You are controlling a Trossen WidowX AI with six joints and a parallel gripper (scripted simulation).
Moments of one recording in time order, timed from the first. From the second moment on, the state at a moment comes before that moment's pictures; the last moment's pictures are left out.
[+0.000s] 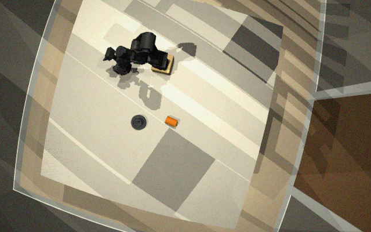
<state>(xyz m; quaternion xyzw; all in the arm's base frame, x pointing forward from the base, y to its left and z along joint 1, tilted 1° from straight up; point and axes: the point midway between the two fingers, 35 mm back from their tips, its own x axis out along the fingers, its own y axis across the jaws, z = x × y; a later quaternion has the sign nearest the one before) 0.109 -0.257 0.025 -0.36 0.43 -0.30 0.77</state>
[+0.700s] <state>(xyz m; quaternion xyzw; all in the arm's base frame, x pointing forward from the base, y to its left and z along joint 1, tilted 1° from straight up) 0.336 -0.166 0.064 -0.33 0.44 0.00 0.83</state>
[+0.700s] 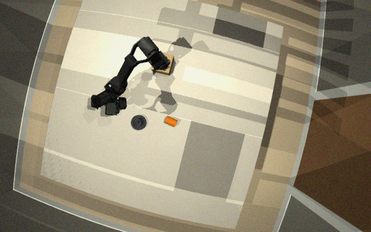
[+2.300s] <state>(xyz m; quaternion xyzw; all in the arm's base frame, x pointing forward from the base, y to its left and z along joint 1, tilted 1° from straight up) 0.270 0.193 0.049 -0.55 0.53 0.45 0.46</state>
